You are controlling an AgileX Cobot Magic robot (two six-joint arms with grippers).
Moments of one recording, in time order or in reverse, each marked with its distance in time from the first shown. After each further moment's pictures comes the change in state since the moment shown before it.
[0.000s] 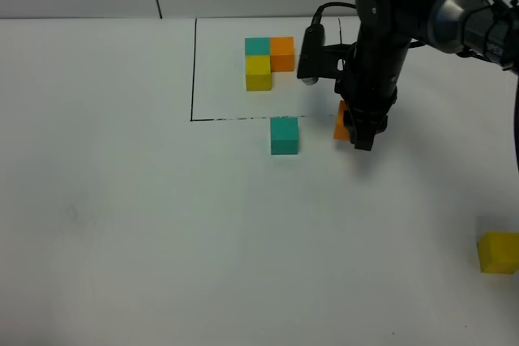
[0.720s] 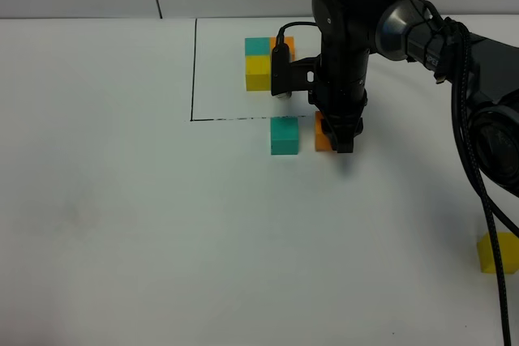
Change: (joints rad) left arm 0.000 0.000 0.000 0.000 0.000 0.001; right arm 0.055 0.177 -0.213 -0.027 0.108 -0.103
